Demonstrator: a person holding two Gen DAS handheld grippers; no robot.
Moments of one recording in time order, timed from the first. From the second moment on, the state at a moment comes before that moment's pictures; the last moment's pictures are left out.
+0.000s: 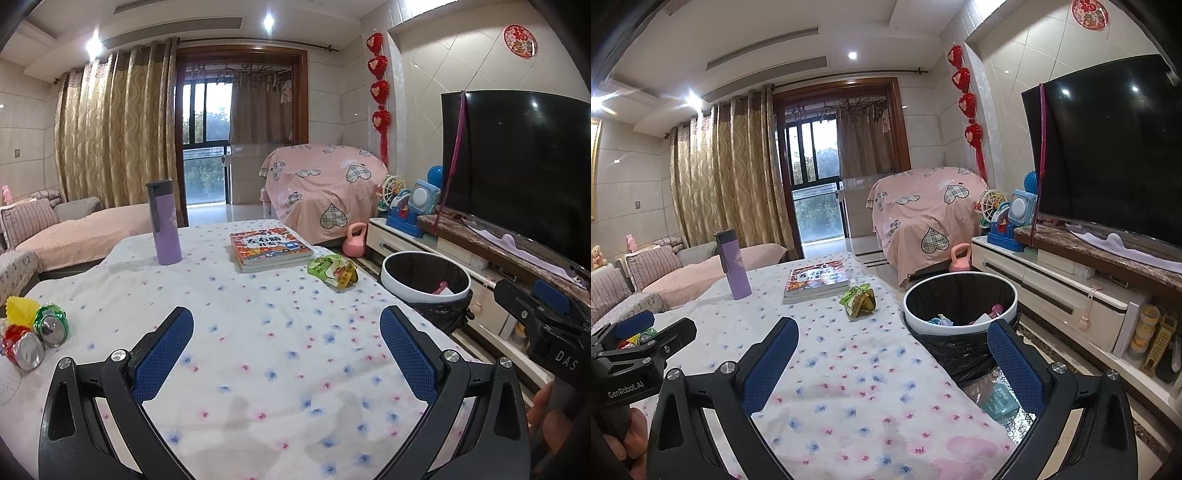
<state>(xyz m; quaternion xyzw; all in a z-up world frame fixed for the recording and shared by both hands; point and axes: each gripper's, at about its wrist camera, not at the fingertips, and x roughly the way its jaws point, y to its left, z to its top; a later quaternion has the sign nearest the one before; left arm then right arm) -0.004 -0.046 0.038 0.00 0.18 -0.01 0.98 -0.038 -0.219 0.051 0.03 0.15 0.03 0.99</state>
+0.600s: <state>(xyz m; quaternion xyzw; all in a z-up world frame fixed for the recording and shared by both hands) -0.004 -0.044 0.035 0.00 0.19 -0.01 0.98 -0.037 -0.220 0.050 0.03 0.16 0.03 0.99</state>
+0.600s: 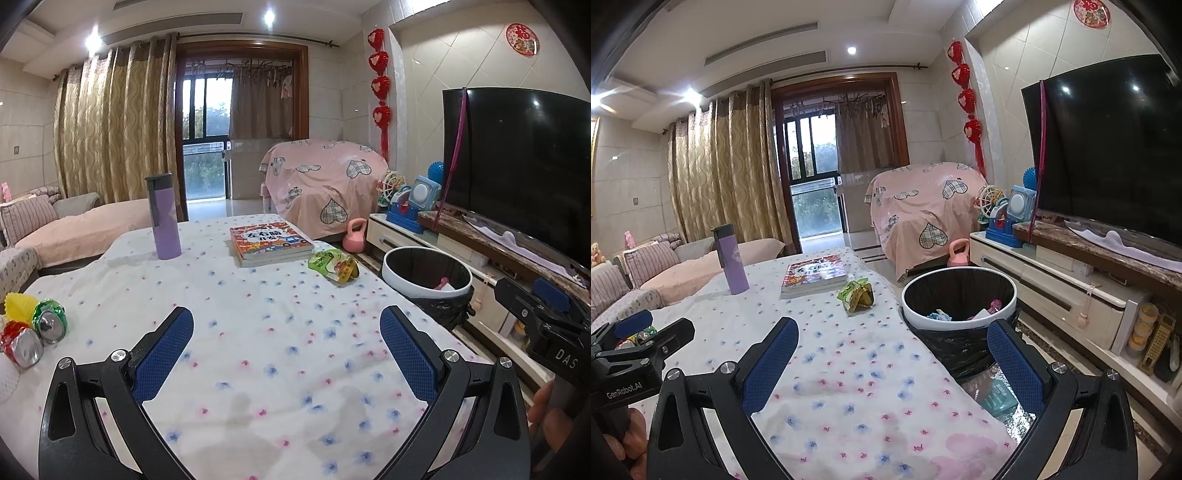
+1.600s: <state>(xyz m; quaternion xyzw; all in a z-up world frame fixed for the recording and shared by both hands) 0.001 -0.042 0.031 0.00 0.19 0.00 0.98 -0.036 -0.216 0.050 0.03 0.16 0.04 0.99</state>
